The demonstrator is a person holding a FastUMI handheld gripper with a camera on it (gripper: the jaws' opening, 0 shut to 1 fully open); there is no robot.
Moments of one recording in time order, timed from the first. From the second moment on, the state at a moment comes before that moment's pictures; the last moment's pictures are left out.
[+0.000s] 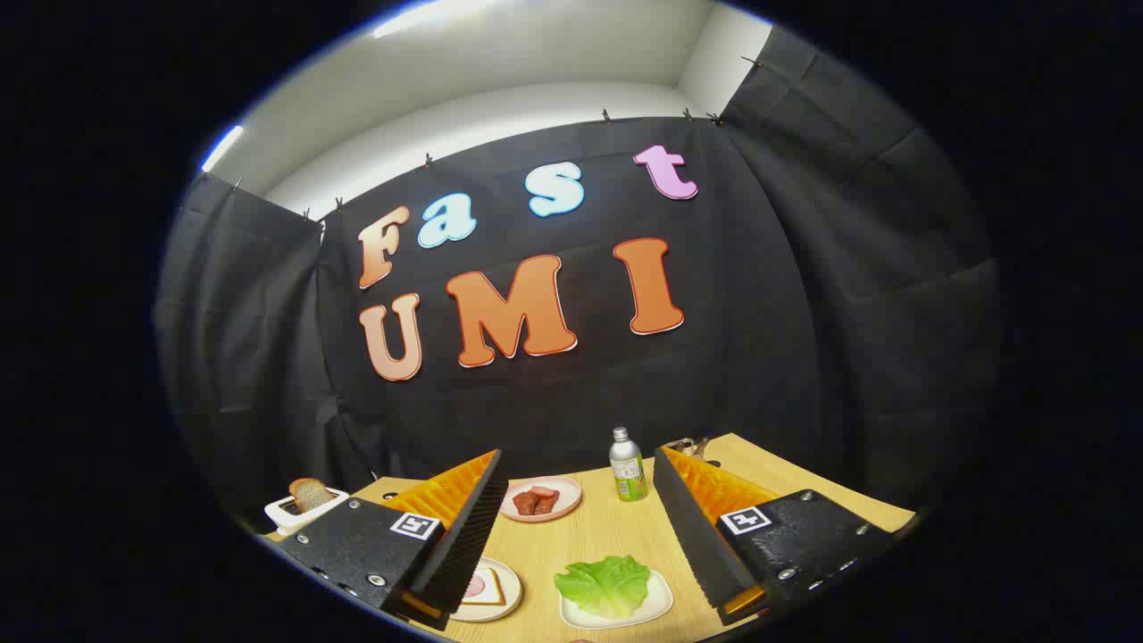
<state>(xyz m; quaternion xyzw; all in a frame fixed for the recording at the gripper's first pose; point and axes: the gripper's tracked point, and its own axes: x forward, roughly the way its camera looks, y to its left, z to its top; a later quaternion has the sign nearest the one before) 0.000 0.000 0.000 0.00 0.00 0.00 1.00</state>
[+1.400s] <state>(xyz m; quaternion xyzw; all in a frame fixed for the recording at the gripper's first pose) 0.030 0.025 -0.076 -0.10 0.16 0.03 0.98</state>
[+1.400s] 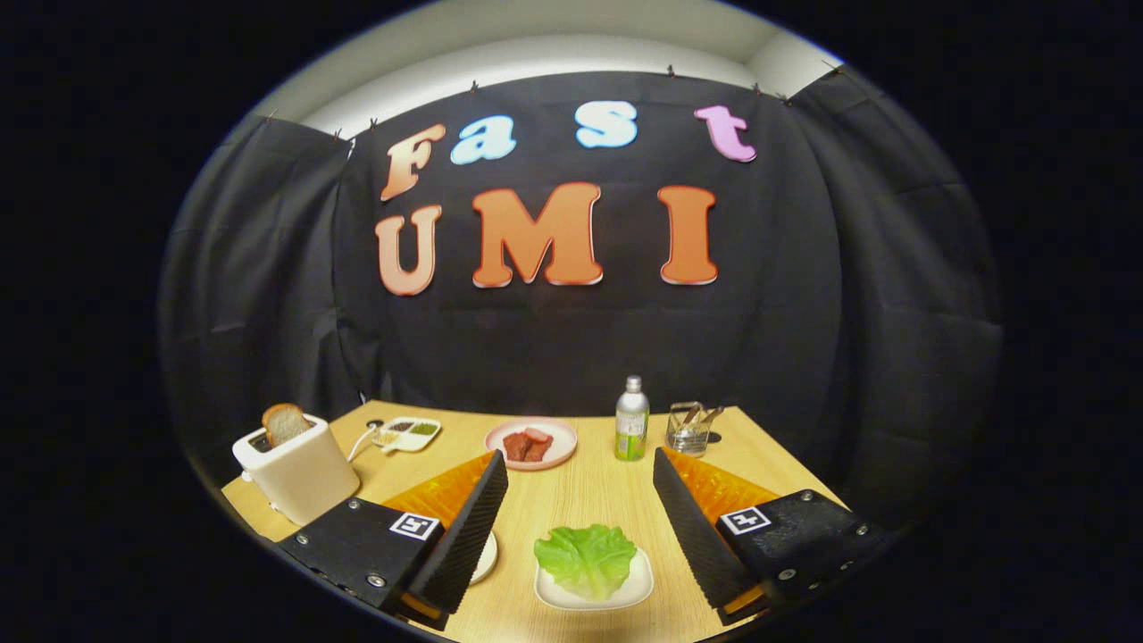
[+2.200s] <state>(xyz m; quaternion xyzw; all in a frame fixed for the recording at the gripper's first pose) 0.070 -0.003 -0.234 -0.16 0.45 0.03 0.88</state>
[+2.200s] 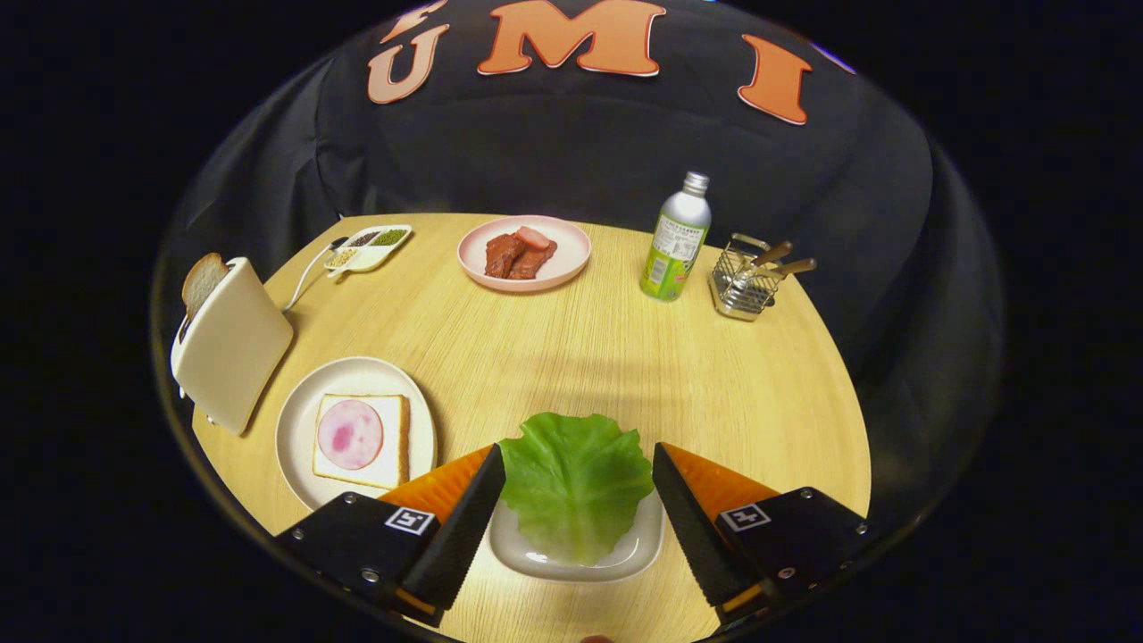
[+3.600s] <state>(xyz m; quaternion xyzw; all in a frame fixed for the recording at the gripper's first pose) 0.057 -0.028 -0.299 -0.13 0.54 0.02 0.83</state>
